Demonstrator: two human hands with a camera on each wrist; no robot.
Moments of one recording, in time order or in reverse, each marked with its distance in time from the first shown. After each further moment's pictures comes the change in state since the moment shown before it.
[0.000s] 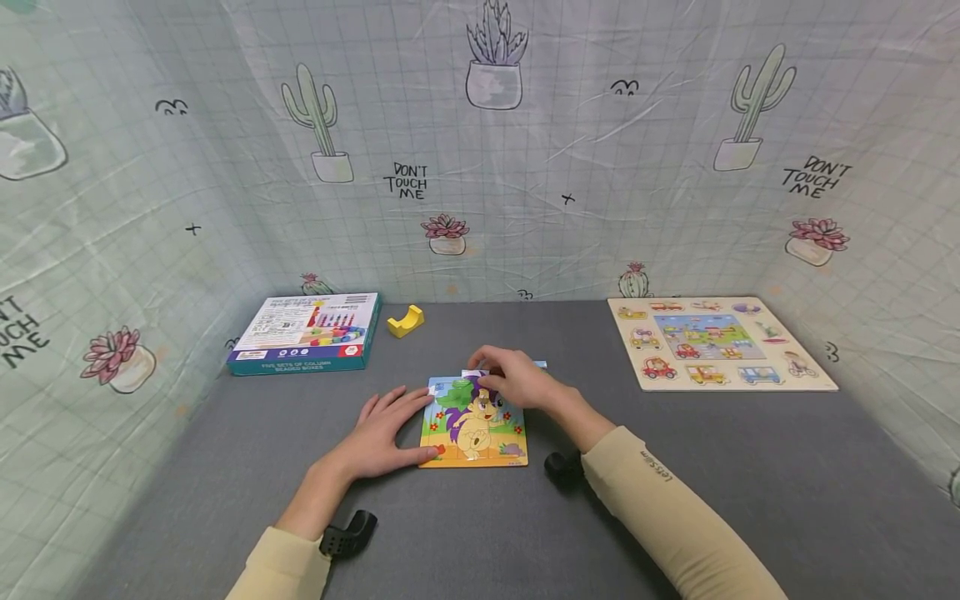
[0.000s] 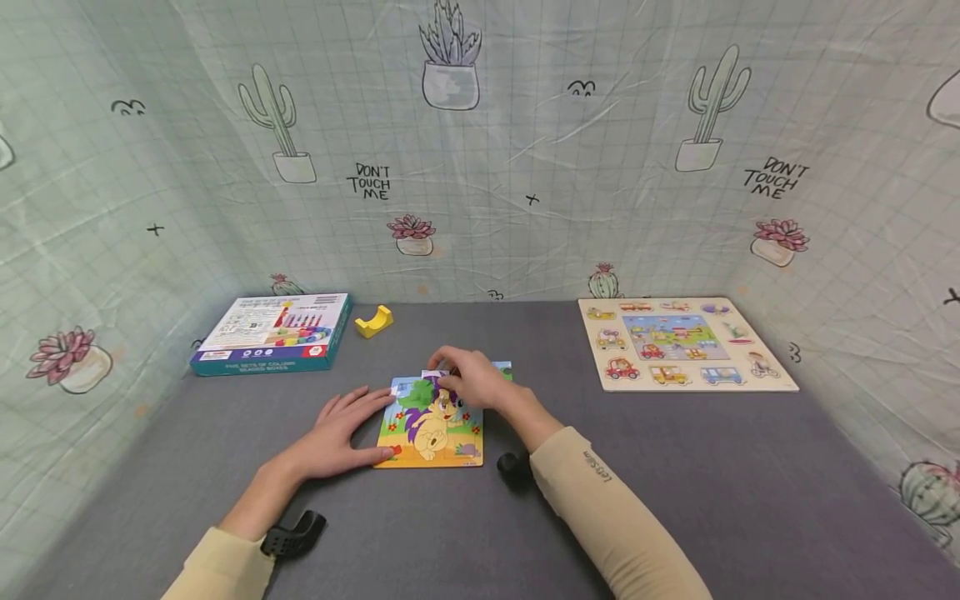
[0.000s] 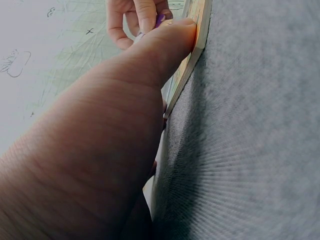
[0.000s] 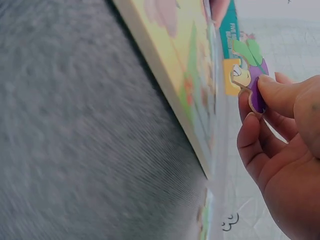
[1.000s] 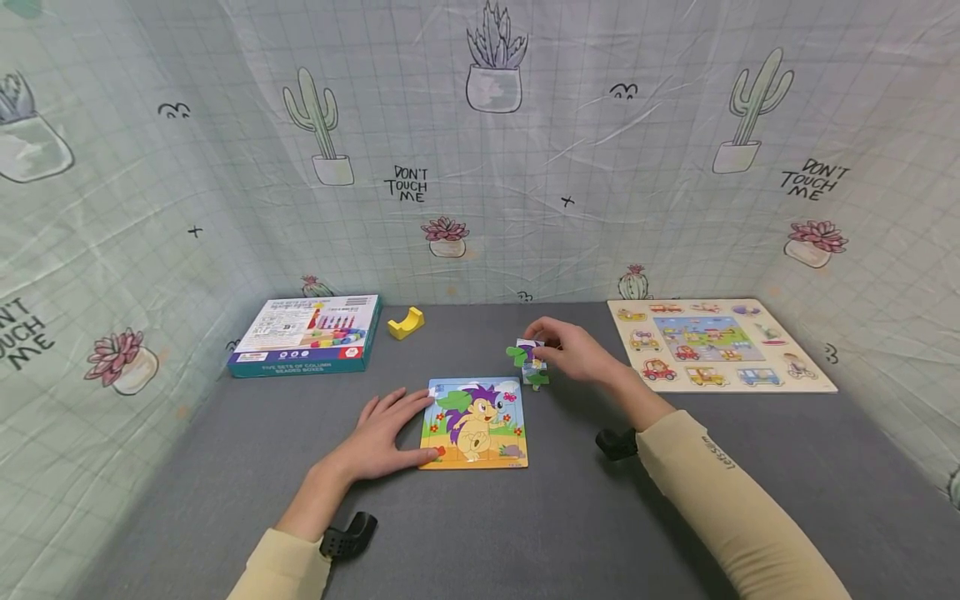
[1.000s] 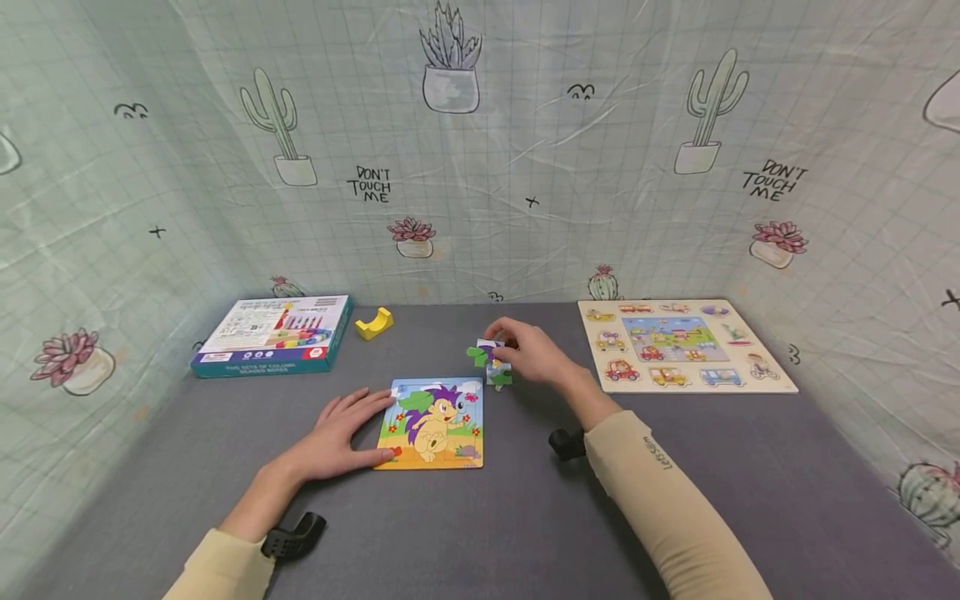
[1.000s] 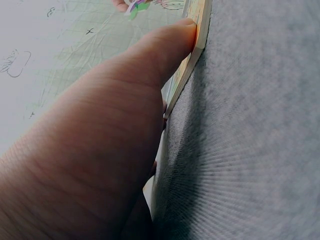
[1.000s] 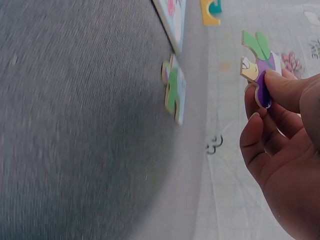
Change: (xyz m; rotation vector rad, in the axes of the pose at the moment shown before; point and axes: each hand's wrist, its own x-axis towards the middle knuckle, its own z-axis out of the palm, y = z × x) left_hand -0.001 0.000 0.000 0.006 0.009 0.010; right_hand -0.030 0.030 -0.069 -0.011 0.144 0.060
